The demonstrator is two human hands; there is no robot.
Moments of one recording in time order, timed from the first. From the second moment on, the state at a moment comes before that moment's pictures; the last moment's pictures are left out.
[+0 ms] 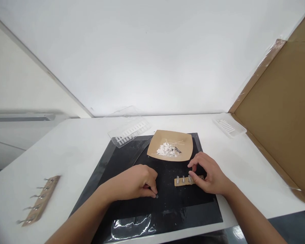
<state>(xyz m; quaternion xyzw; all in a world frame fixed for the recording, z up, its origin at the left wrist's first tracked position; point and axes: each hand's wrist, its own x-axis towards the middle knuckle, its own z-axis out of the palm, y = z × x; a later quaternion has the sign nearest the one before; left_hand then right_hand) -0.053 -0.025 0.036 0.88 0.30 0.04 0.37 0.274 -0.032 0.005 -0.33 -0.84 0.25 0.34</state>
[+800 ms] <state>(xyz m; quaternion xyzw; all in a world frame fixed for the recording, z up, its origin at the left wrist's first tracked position) -0.044 -0.036 0.040 0.88 0.35 -0.01 0.32 0.273 -0.031 0.008 -0.35 -0.84 0.23 0.33</state>
